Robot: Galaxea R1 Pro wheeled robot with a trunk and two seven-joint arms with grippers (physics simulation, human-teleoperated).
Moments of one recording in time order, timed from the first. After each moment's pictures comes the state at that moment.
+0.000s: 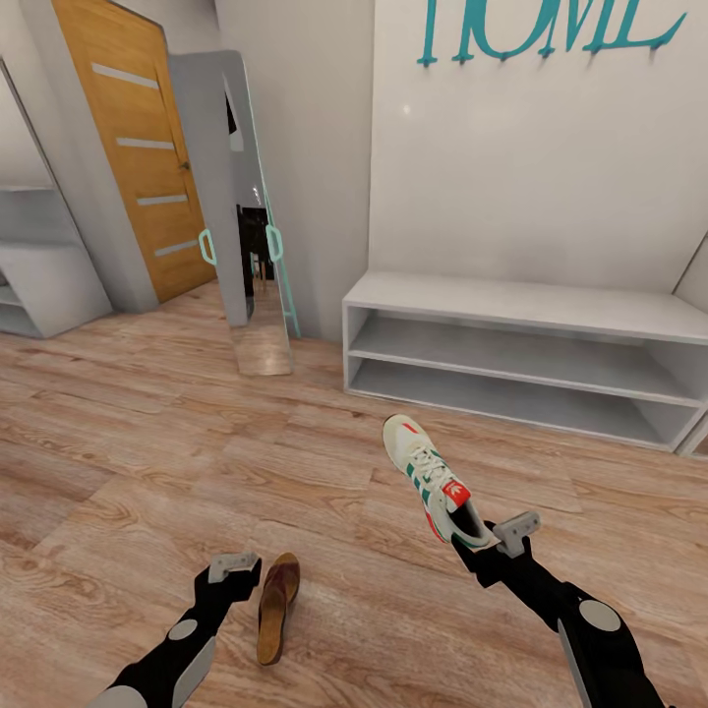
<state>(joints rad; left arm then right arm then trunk) -0.53 0.06 -0.22 -0.35 0.30 -0.28 0.03 -0.16 -0.01 -0.20 -1.45 0.24 0.25 0.59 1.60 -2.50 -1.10</state>
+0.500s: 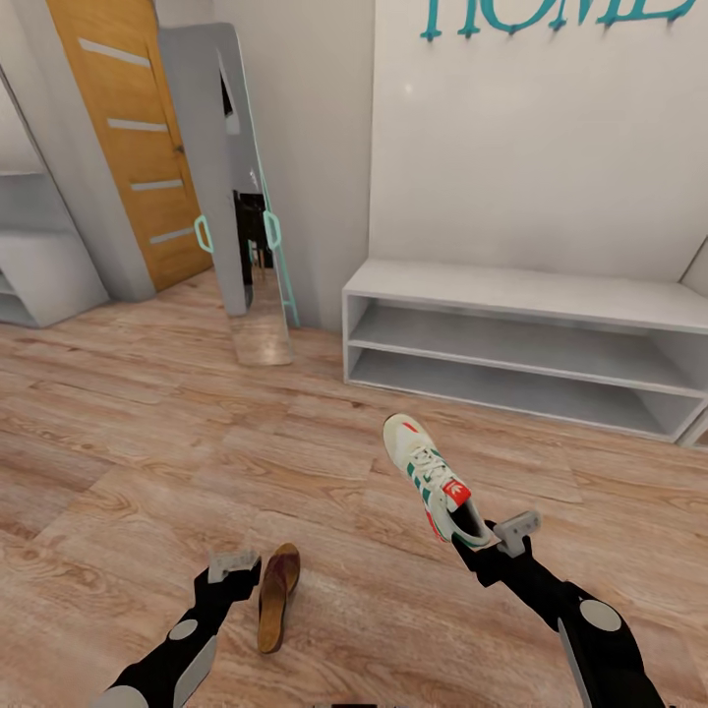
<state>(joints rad) -0.53 0.06 -0.23 -0.35 0.33 -0.28 0.04 -0.16 -0.01 -0.20 -1.45 0.24 0.25 0.59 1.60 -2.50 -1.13</state>
